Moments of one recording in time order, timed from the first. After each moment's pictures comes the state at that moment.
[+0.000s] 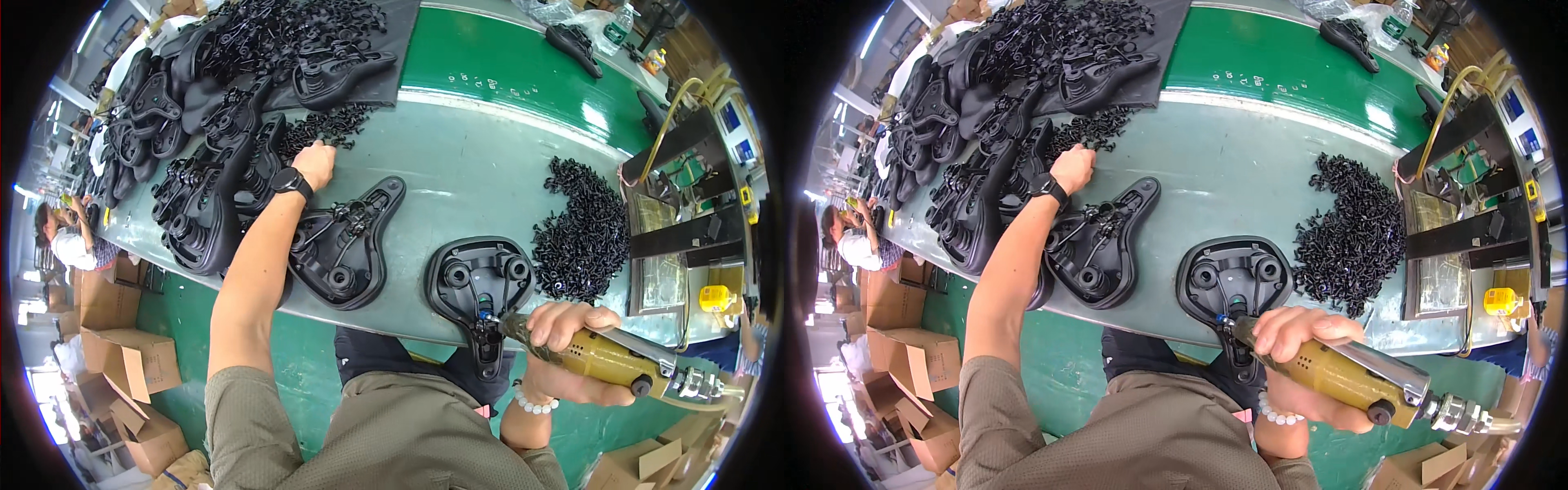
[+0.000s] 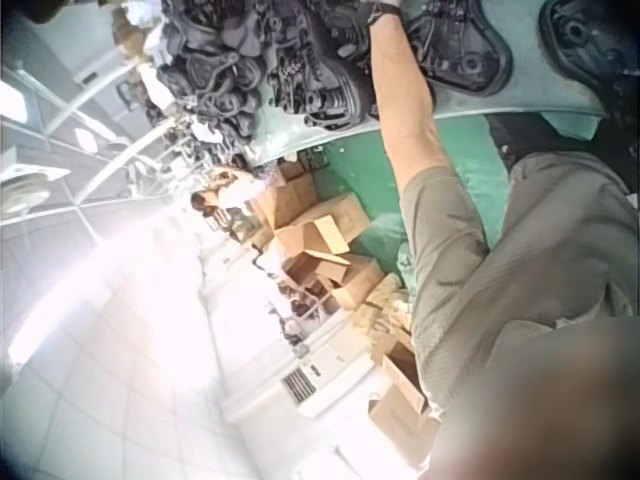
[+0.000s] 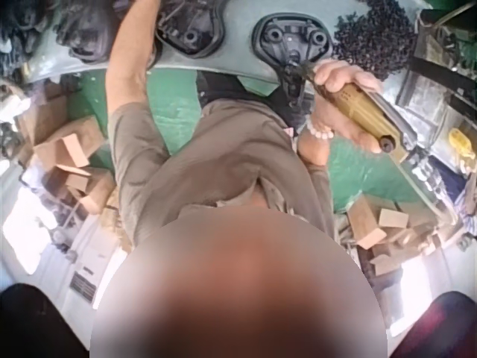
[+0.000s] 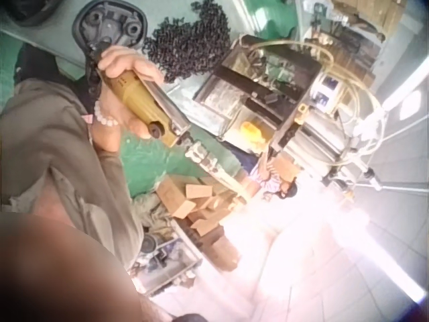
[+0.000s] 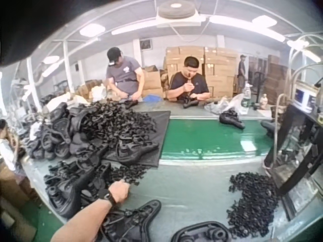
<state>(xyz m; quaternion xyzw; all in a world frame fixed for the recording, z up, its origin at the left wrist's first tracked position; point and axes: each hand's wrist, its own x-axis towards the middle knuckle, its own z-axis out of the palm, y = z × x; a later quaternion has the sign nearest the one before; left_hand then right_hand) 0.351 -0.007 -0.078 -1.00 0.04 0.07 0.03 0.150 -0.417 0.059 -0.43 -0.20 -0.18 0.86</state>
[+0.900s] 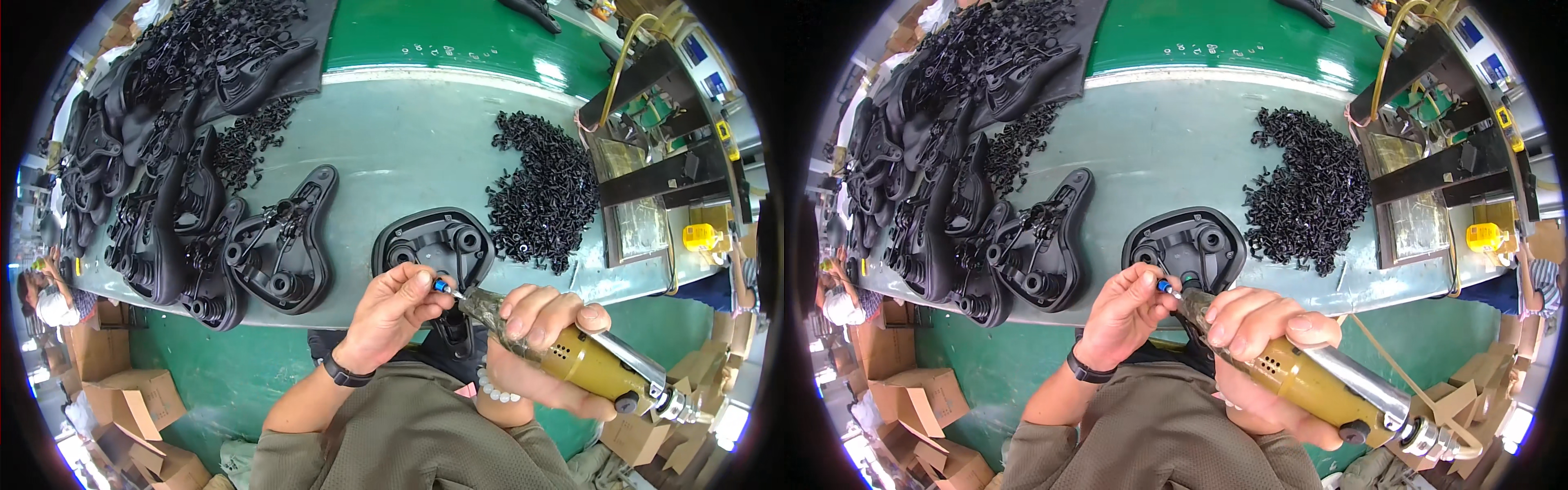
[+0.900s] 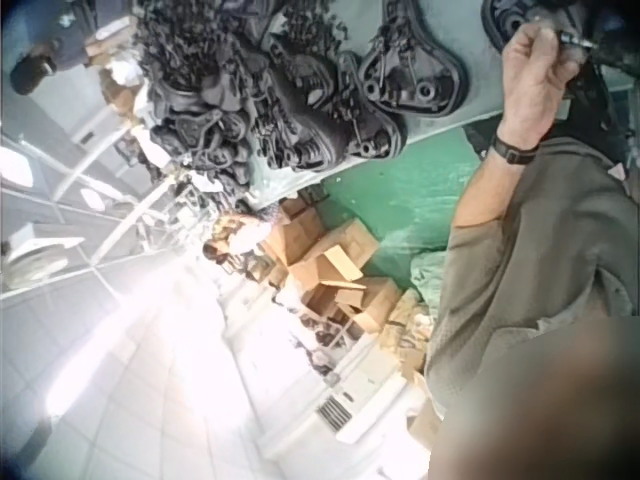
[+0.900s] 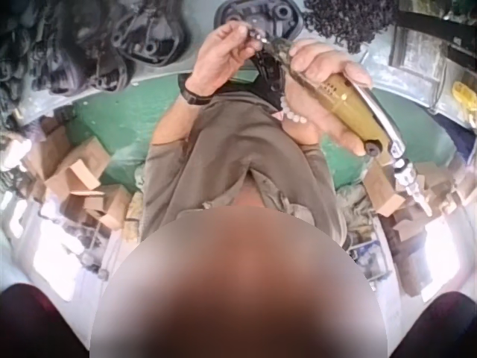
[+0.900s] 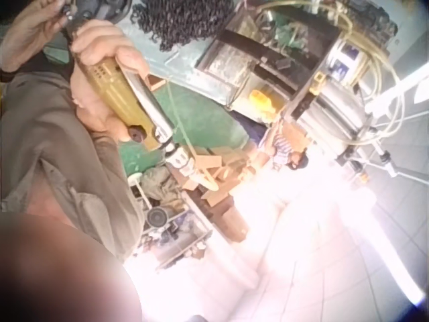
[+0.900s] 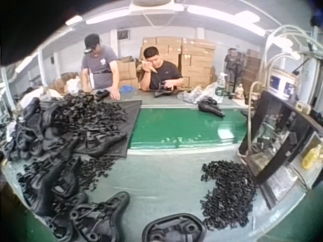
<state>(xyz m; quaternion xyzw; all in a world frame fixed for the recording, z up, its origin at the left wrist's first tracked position) 0.142 -0.263 -0.010 -0.24 -0.08 0.25 -0.93 0.145 -0.420 0.060 -0.40 -0.23 -0.28 0.84</state>
